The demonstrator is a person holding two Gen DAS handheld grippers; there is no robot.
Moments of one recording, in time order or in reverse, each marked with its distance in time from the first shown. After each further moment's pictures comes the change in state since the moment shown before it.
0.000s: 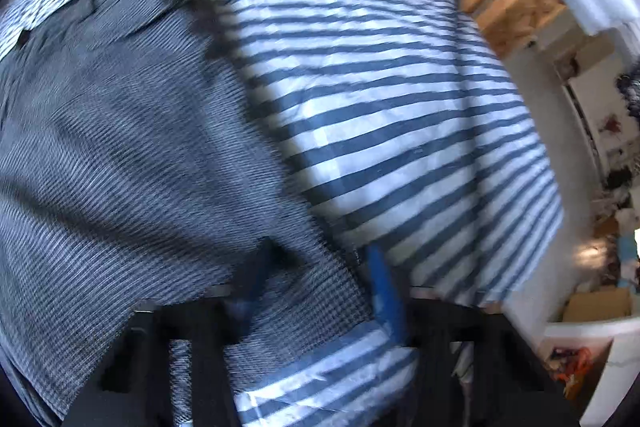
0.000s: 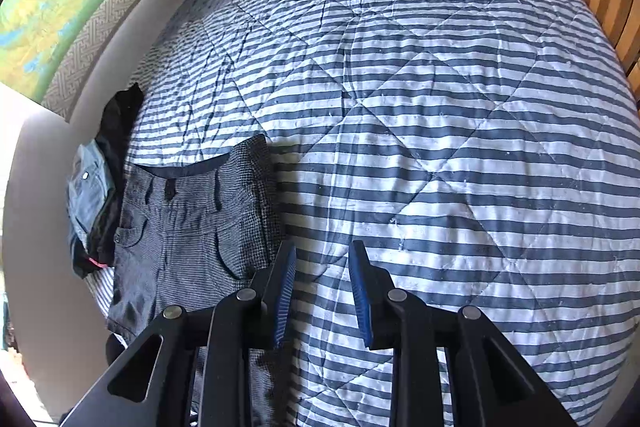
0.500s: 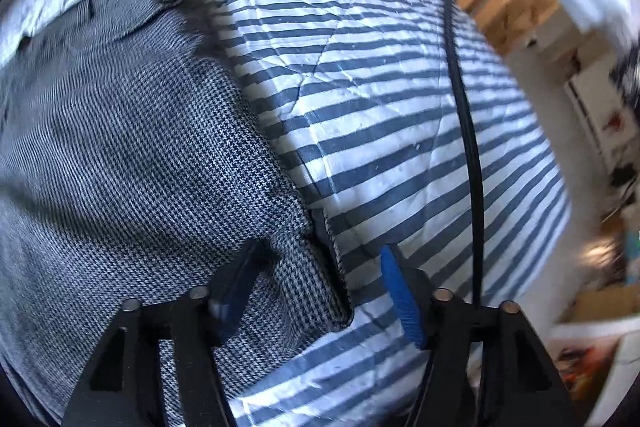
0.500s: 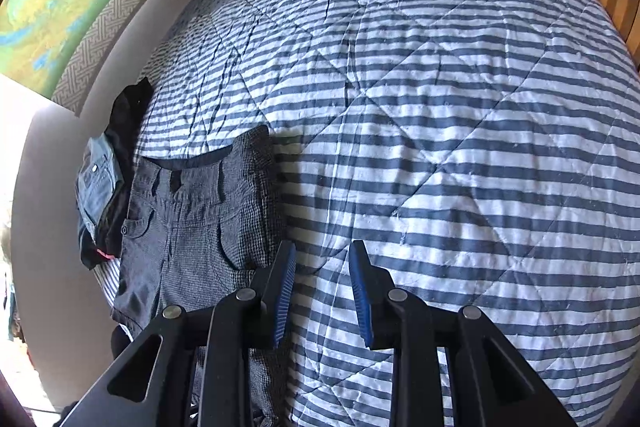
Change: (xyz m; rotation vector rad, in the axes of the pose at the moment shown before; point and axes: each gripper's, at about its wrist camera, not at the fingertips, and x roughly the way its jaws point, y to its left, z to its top) left arm 0.009 -0.018 -0.003 0.073 -0.032 0.069; right arm 0.005 -0.009 -0.006 -0.014 0.018 0.041
